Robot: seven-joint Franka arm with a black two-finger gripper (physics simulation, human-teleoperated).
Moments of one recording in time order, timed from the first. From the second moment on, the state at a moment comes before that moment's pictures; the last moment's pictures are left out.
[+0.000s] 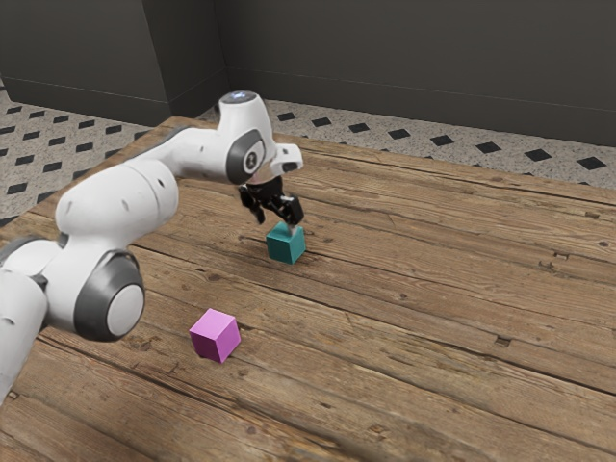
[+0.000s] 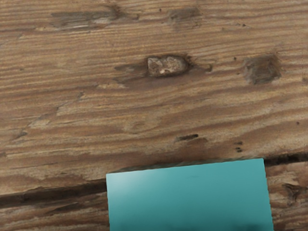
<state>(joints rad) 0.01 1.09 0.09 -0.74 -0.11 1.96 0.18</state>
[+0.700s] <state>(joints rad) 0.00 1.10 0.07 -0.75 -0.12 2.00 0.31</state>
